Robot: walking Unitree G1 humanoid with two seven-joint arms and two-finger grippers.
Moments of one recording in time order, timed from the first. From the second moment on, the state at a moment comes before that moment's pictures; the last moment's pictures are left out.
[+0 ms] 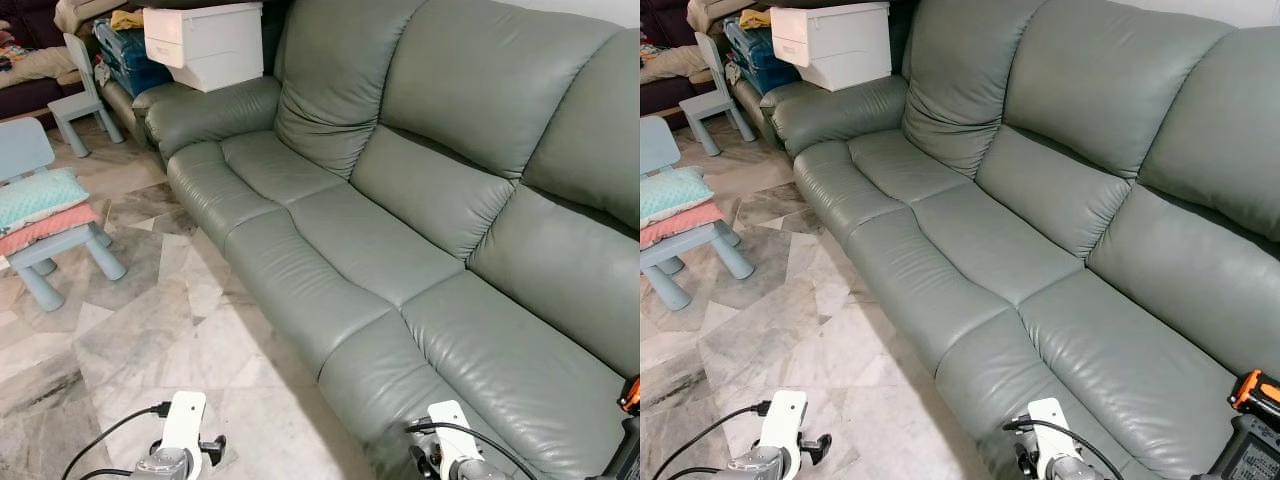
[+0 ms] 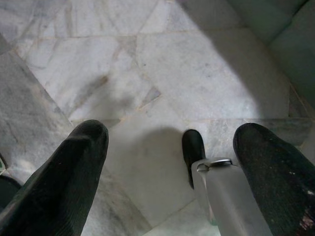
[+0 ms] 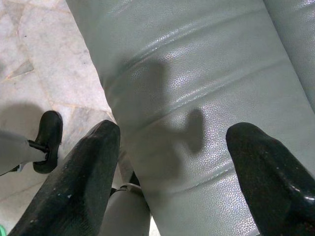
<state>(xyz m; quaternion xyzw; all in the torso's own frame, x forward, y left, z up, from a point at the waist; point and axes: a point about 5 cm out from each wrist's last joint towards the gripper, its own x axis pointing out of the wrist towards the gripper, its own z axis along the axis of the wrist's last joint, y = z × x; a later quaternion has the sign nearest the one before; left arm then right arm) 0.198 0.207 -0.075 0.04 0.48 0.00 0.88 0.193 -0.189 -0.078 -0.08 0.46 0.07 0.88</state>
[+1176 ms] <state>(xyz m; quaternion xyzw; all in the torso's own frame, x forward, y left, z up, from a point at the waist) 0.200 0.207 -0.073 0.04 0.48 -0.01 0.88 0.194 -0.188 -0.078 -0.08 0.46 0.07 0.88</state>
